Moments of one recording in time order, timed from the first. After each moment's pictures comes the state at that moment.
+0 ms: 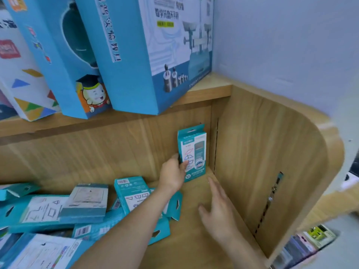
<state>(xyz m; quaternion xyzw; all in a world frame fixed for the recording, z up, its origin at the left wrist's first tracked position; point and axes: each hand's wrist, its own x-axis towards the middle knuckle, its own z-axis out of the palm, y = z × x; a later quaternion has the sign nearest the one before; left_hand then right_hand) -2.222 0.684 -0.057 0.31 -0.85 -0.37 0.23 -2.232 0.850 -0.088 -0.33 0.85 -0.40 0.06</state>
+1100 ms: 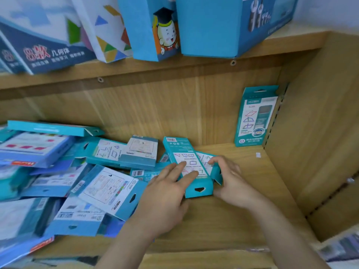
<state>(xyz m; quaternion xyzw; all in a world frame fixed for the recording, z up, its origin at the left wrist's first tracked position) -2.015 0.739 -0.038 0.31 -0.95 -0.04 0.03 -2.205 0.809 -0.089 -0.53 0.76 -0.30 0.22</state>
